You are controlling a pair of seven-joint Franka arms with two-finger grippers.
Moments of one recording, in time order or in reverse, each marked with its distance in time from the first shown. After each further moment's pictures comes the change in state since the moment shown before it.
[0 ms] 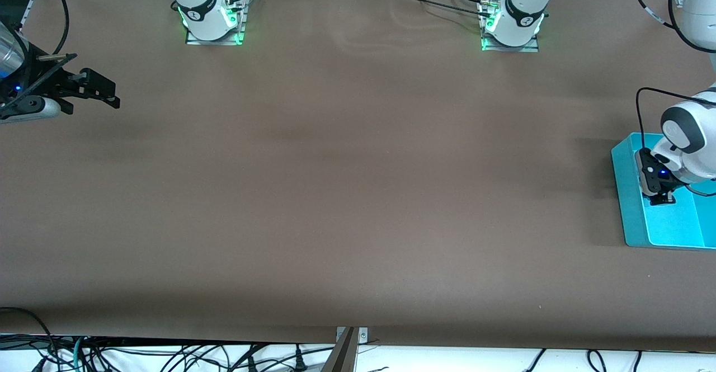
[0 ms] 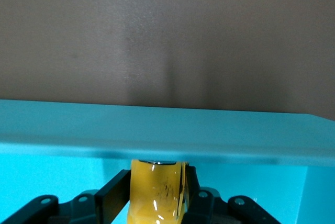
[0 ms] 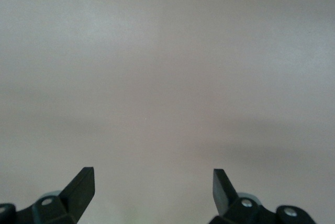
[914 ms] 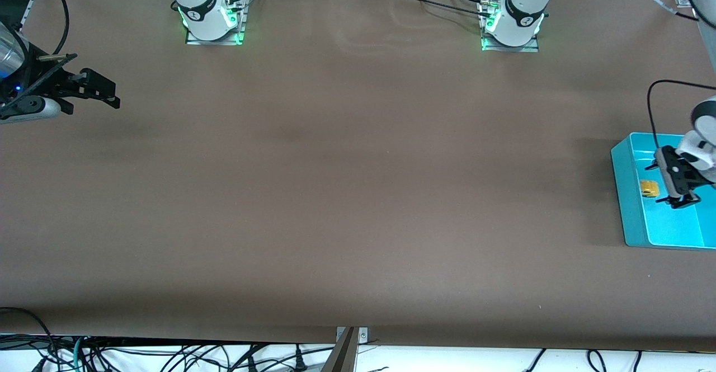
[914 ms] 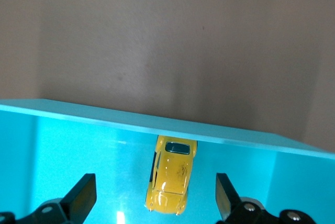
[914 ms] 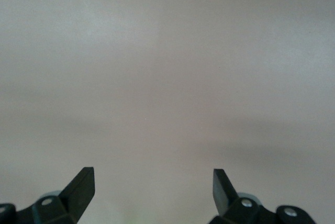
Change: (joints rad) left arm -0.009 -0.095 -0.004 0.139 -0.103 -0.326 -0.068; right arm 0.000 0.001 0.000 0.000 0.000 0.000 0.000
